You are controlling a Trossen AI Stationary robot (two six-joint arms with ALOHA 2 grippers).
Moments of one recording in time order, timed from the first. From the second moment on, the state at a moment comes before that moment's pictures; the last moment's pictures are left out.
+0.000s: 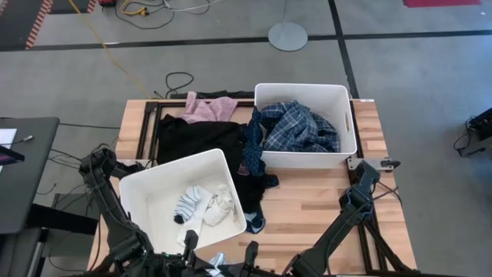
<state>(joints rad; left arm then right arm) -1.00 1.73 1.63 -0.54 -0.81 -0.16 0.79 2.37 2.36 -0.31 1.00 -0.18</state>
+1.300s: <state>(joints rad) -0.91 1.73 1.91 -0.94 -1.08 -0.01 0.86 2.38 2.36 -0.51 1.16 0.02</state>
